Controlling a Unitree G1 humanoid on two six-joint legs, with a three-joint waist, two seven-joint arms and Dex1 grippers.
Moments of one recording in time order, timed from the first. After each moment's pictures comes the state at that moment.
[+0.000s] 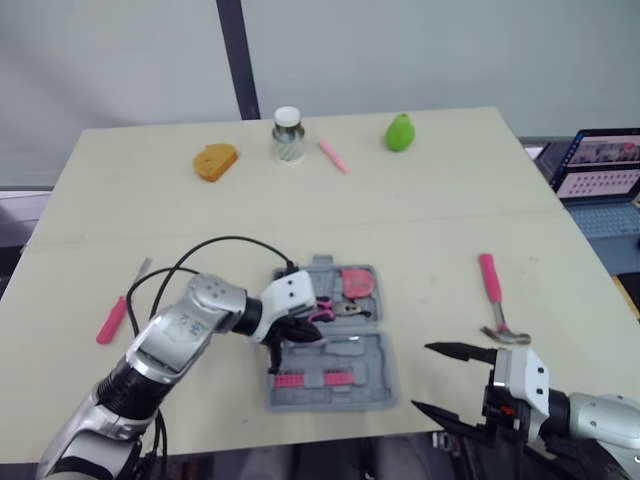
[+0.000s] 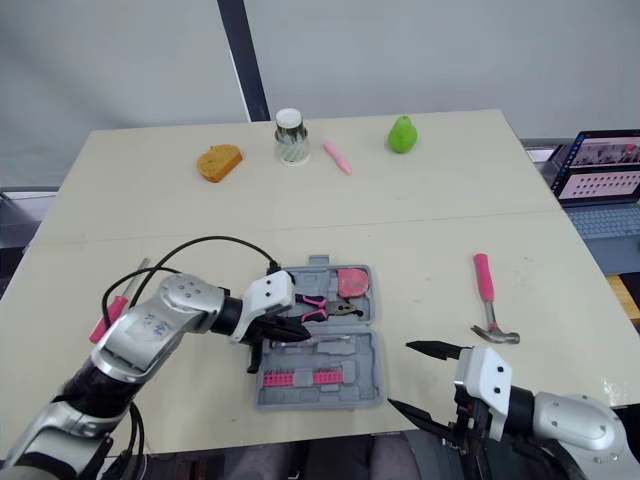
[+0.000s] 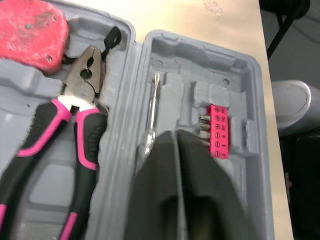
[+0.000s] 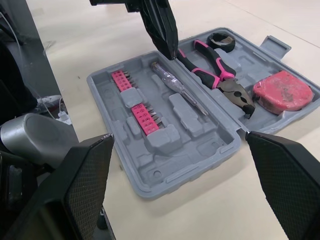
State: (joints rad) left arm -0.44 0.59 -0.31 -0.36 -0.19 0.86 -1.01; right arm 0.47 -0.75 -0.20 -0.58 0.46 0.11 1.00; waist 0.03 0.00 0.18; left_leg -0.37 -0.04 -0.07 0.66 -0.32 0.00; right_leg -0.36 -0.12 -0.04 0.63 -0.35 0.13
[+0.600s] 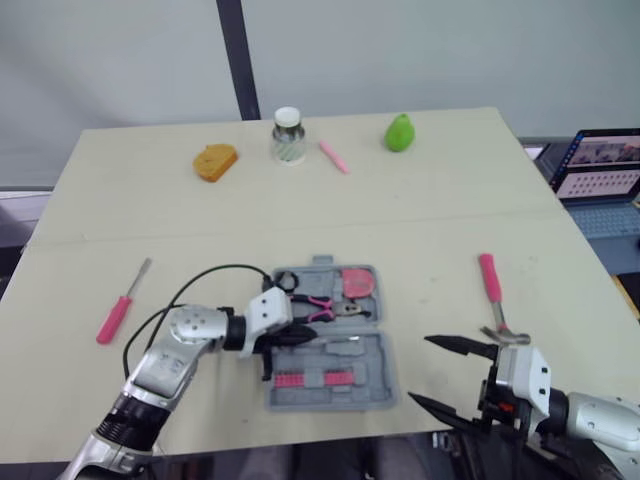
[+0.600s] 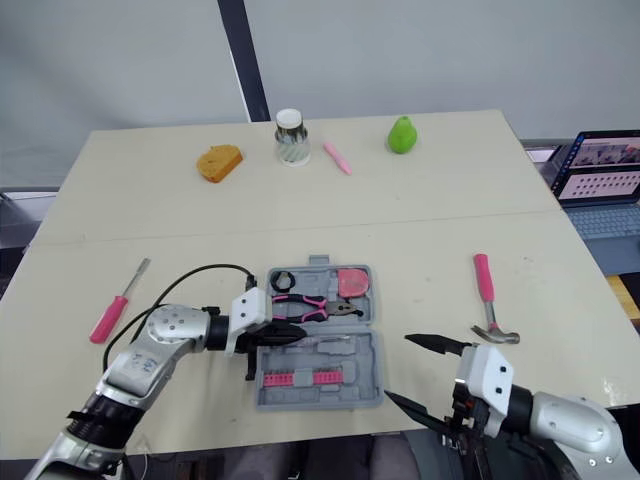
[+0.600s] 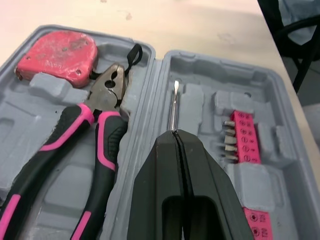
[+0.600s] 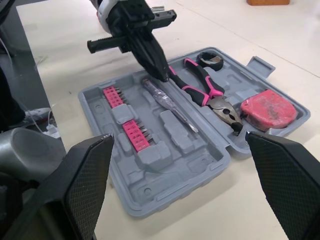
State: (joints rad) left arm -0.25 0.54 -0.25 -0.10 -0.14 0.28 -0.98; right arm 0.46 -0.70 -0.20 -0.58 0.45 0.07 0.99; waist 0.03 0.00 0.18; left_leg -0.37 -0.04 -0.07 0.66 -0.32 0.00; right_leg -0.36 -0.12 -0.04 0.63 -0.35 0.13
